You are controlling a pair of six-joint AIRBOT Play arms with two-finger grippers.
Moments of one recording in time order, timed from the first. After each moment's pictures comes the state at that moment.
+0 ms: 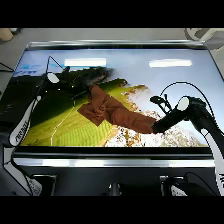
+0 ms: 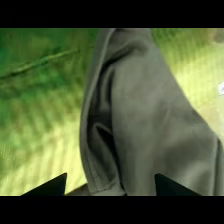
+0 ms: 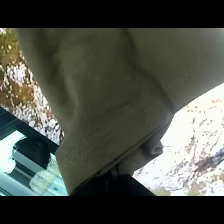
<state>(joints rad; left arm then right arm) -0.14 -1.89 1.62 0.97 -1.01 -1.61 0.06 -1.24 0.94 -1.31 1.28 1.00</state>
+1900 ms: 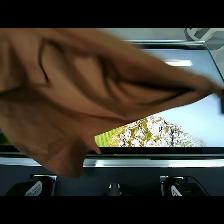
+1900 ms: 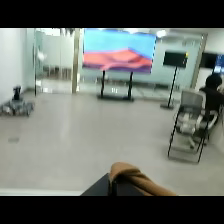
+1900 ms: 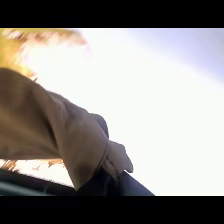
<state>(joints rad) 0.15 -0.94 1.81 1.27 -0.87 -1.53 0.06 -0.88 1.66 -1.60 1.73 1.20</state>
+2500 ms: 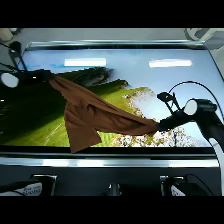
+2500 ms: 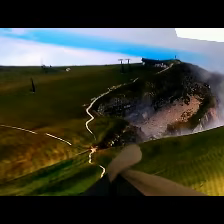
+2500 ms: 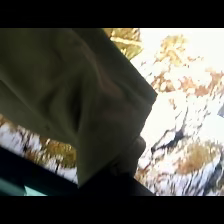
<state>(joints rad) 0.02 -1.42 1.31 1.22 -0.64 -1.46 0.06 -1.15 0.90 -1.42 1.17 1.15</state>
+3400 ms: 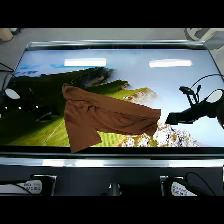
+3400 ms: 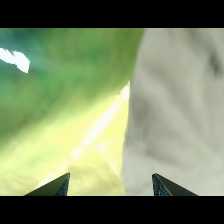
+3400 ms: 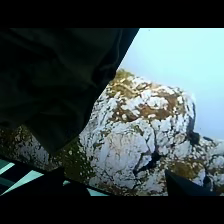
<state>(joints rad) 0.23 -1.49 1.09 1.10 -1.25 -1.41 -0.28 -1.29 1.04 -1.22 1.36 1.02</state>
